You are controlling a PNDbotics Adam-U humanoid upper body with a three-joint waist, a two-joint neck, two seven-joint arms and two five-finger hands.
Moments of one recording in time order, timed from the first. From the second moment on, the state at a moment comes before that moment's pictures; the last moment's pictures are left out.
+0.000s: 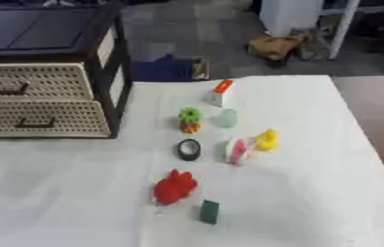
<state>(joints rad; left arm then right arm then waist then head) -0.76 1.02 -0.16 -1.82 -0.33 0.03 -0.70 -0.03 -0.49 -0.25 -1.98 0.13 -0.25 -0.54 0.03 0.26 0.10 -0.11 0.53</state>
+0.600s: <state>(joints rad) -0.91 0.94 -0.21 -1.59 -0.36 0.00 -0.89 -0.03 -0.49 -0.25 -1.98 0.13 -0.24 -0.54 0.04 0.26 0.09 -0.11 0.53</state>
